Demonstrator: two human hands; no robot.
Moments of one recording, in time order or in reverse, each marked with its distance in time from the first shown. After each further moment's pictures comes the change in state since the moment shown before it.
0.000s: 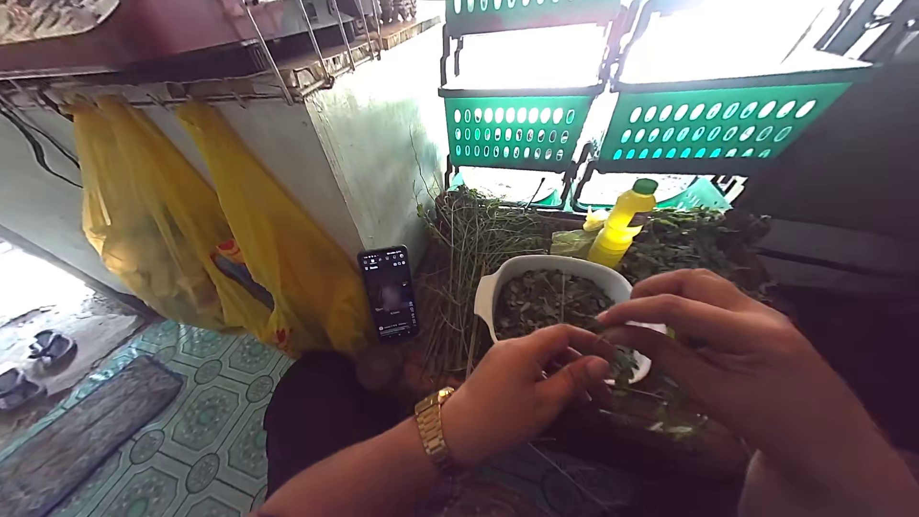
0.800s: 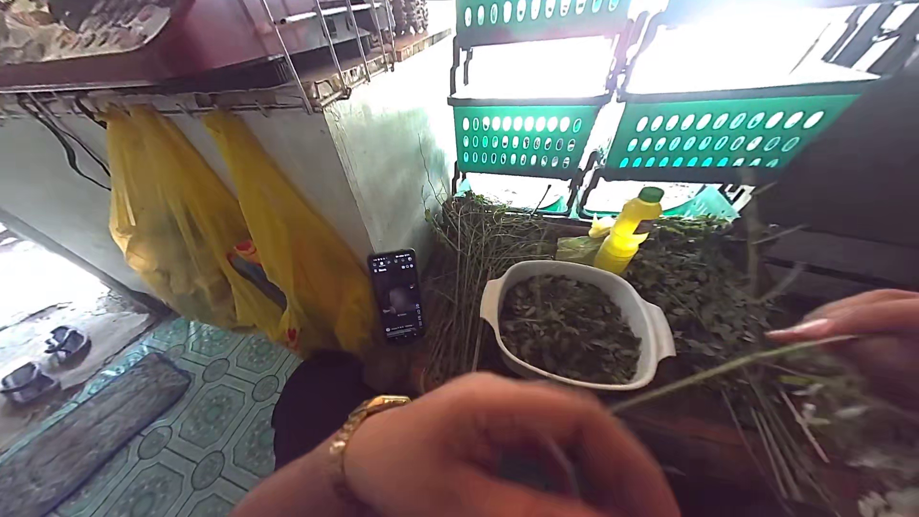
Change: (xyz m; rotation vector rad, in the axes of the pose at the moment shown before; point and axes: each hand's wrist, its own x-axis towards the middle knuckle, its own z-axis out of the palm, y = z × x) left_hand -0.045 0.054 -0.035 -0.263 -0.385 0.393; right_hand -0.020 -0.018 -0.071 0.445 0.084 0.229
